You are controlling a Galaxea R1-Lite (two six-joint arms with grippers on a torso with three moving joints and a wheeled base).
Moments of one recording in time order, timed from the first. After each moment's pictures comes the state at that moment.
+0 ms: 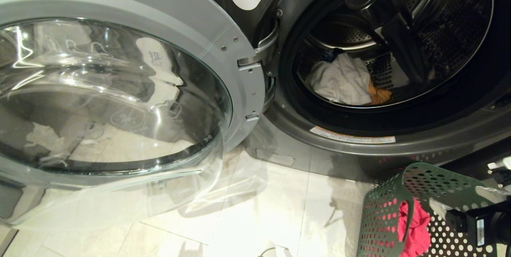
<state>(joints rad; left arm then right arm) 0.00 0.00 0.00 0.00 0.00 0.00 0.14 1.10 -0.28 -0.44 -0.15 -0.15</state>
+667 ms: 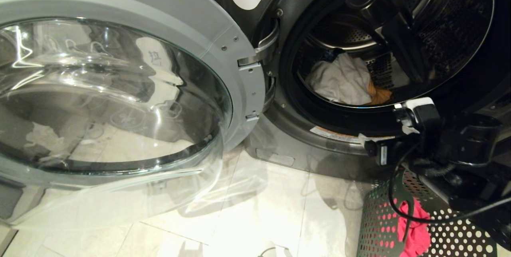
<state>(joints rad) 0.00 0.00 0.00 0.00 0.00 0.00 0.34 1.69 -0.59 -0.97 -0.38 -0.11</state>
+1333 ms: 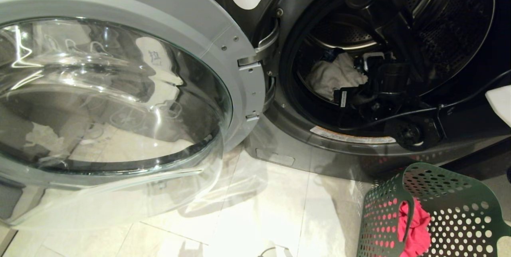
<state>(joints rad) 0.00 0.00 0.00 0.00 0.00 0.00 0.31 2.05 -1.38 -0.62 -0.47 -0.01</state>
